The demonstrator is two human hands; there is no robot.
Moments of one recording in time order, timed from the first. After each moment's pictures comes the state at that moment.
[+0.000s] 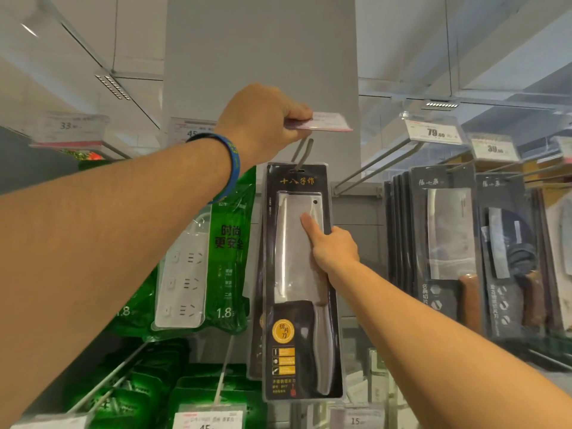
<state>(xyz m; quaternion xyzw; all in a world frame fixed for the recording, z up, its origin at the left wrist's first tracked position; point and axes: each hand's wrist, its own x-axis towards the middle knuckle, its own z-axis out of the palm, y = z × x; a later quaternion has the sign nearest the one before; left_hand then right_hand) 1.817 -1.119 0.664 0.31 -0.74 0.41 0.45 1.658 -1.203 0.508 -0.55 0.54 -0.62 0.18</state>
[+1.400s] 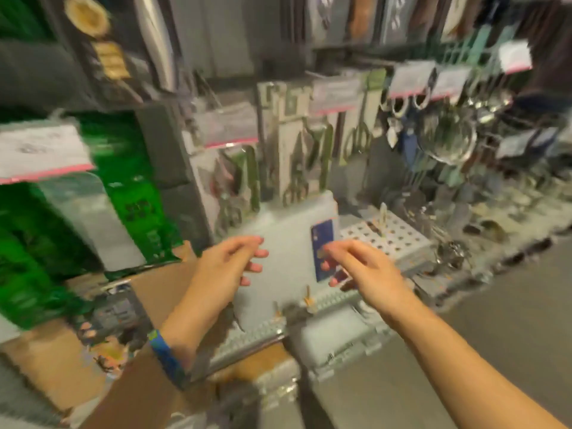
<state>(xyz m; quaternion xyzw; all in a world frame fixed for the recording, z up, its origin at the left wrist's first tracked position) 1.736 -1.047 0.137 0.48 -0.61 -0.51 0.37 1.516 -0.954 0.115 -0.43 0.61 -0.53 0.39</state>
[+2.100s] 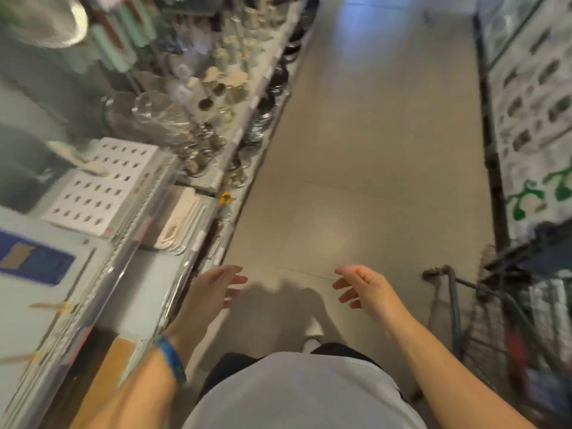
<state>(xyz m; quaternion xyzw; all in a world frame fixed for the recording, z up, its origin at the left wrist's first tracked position) 1.423 -0.784 -0.064 0.41 -0.66 -0.62 -0.10 1.336 -0.499 -0.094 0.09 0.75 -0.56 0.33</state>
